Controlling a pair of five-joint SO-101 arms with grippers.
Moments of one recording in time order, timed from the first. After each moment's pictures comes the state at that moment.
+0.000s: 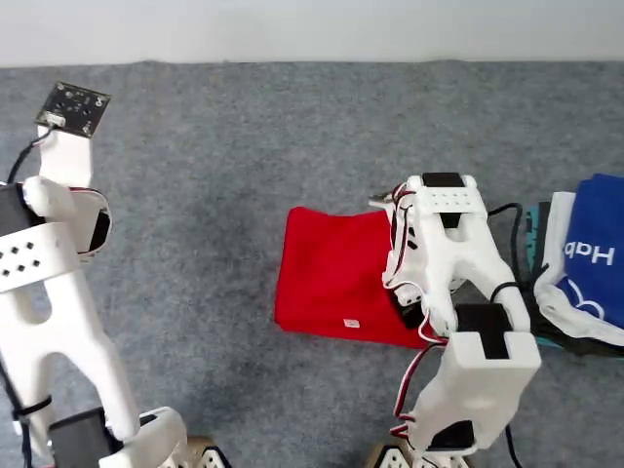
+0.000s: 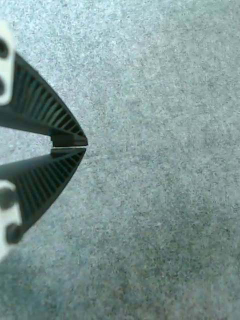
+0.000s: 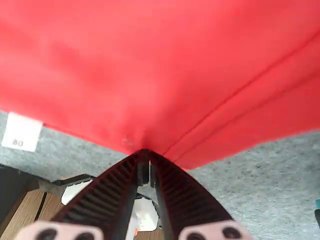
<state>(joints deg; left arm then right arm) -23.1 -15.6 -2.1 99.2 -22.6 -4.4 15.9 9.2 95.8 21.8</state>
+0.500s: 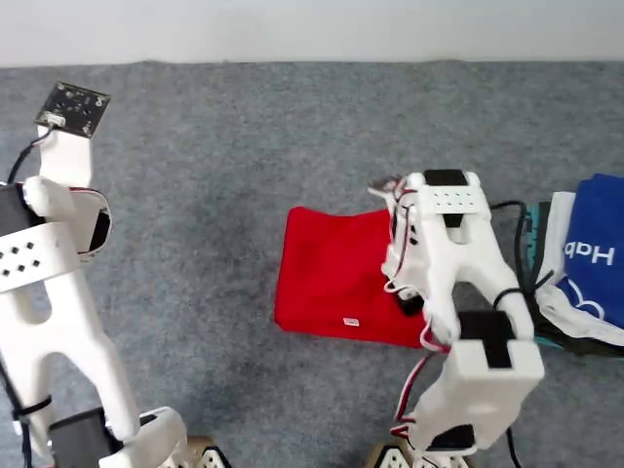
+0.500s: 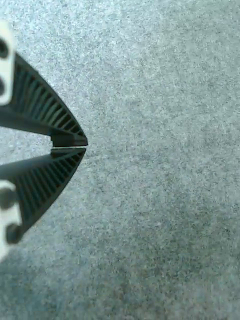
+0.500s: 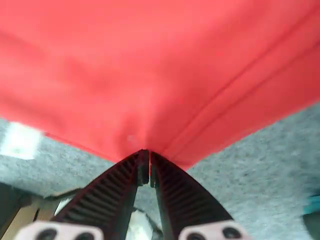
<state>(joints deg) -23.1 -15.6 -2.1 99.2 -22.6 -3.2 15.6 10.1 91.9 21.9</state>
